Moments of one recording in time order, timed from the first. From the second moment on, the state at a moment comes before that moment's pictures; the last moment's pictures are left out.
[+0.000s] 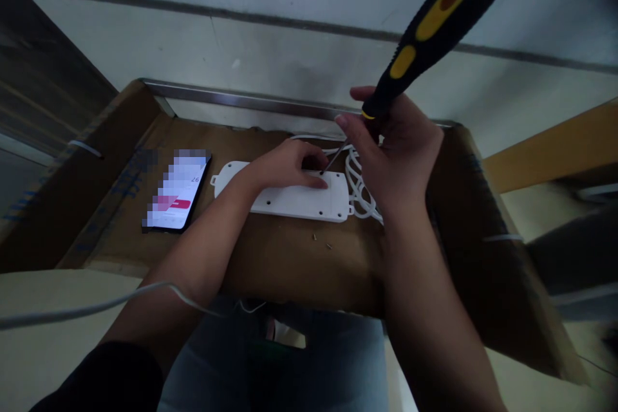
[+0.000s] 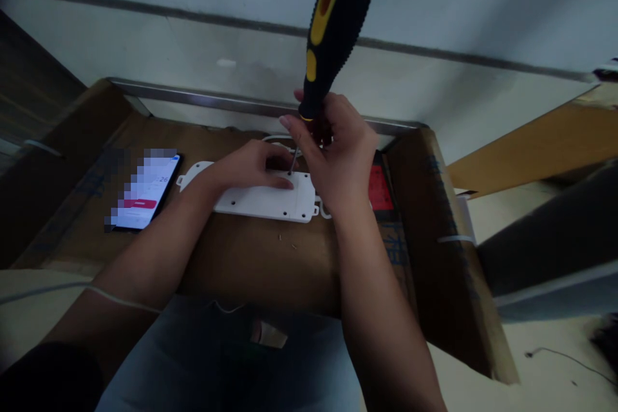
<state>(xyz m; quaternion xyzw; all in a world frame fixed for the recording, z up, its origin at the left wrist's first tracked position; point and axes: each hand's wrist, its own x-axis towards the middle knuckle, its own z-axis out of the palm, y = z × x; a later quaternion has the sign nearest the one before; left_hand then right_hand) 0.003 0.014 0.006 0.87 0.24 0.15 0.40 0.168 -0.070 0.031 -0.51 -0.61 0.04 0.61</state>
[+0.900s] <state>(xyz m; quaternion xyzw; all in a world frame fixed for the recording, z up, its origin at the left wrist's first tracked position) 0.004 0.017 0.003 0.88 0.25 0.12 0.39 0.168 -0.074 0.030 -0.48 -0.62 0.10 0.61</state>
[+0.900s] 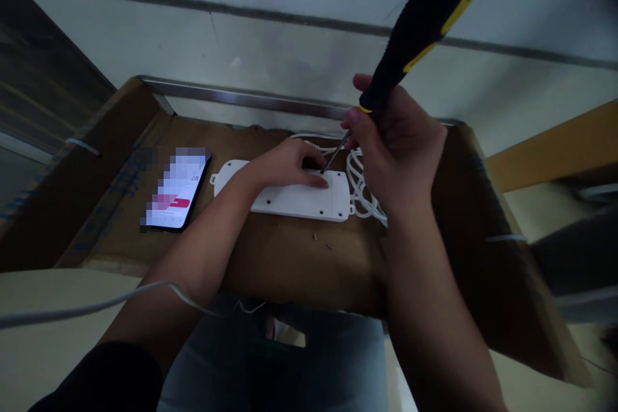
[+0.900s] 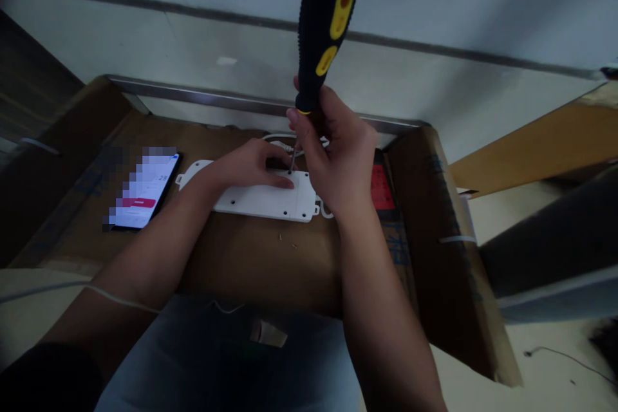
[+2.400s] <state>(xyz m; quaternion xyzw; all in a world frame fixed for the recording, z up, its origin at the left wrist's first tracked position) 0.003 0.018 0.001 0.88 0.25 0.13 0.39 0.171 -0.070 0.028 -0.46 -0.64 0.06 0.61</state>
